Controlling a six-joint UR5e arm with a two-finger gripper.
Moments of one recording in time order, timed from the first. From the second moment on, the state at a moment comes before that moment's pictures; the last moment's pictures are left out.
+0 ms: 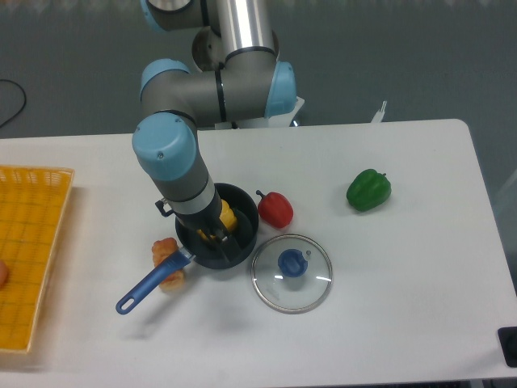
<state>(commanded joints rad) 2.21 -1.91 -1.56 -1.16 1.66 1.04</state>
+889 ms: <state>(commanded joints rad) 2.30 -1.94 -1.61 -1.07 1.63 0.93</state>
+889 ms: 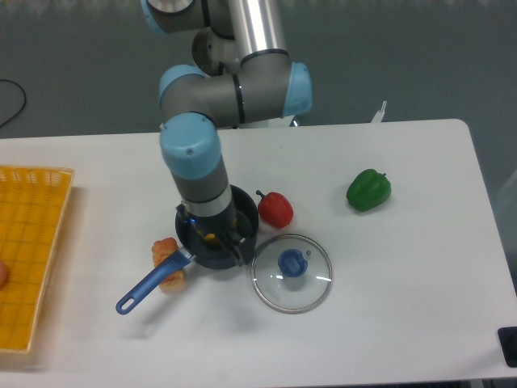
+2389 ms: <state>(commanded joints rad) 2.43 -2.11 -1.58 -1.03 1.72 1.25</state>
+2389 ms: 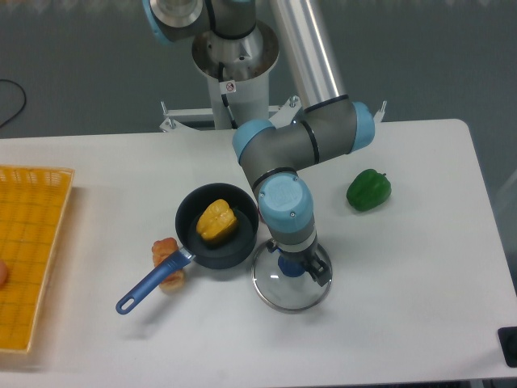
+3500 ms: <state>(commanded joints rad) 2.42 -2.12 -1.59 -1.03 1.70 1.24</state>
